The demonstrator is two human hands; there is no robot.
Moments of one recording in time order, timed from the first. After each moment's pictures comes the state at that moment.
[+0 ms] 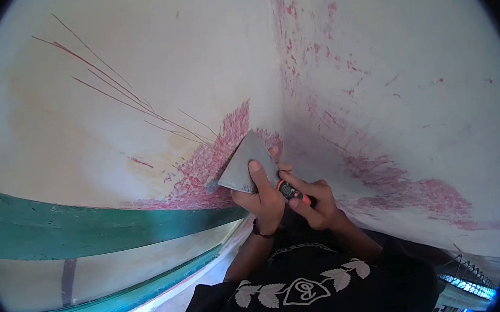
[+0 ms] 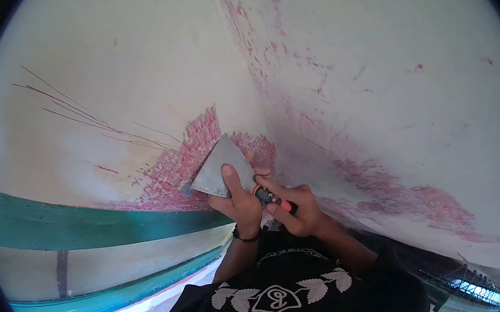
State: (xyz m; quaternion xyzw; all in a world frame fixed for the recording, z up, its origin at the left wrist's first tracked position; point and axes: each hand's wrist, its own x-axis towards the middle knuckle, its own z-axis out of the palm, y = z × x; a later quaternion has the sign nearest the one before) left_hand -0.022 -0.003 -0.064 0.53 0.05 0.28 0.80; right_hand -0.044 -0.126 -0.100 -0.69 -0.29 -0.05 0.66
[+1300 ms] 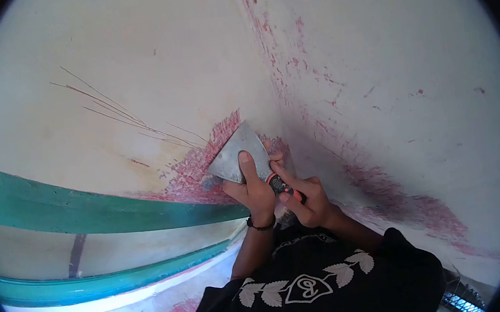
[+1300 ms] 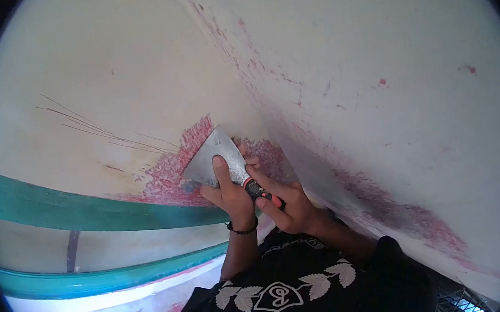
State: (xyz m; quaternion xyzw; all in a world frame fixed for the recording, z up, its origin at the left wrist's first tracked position) left_hand -0.006 -0.010 -0.053 0.55 0.07 0.30 0.77; right_hand -0.027 -0.135 -0.079 -0.67 -0.32 -0.05 0.67
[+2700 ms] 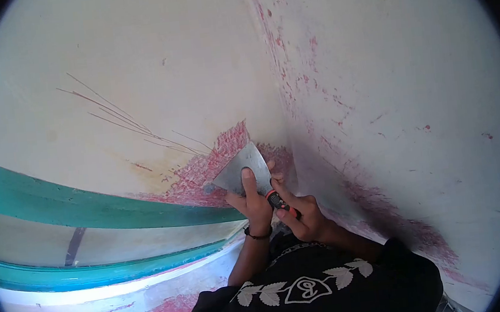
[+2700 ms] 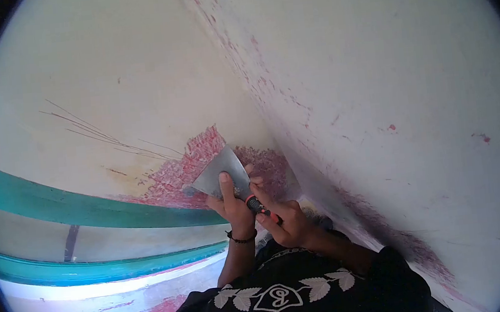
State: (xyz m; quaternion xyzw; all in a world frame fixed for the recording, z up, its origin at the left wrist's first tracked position) left_hand -0.013 -0.009 -0.059 0.54 0.10 0.31 0.78; right_hand -0.026 -0.134 -0.087 -0.66 -0.35 -0.03 0.66
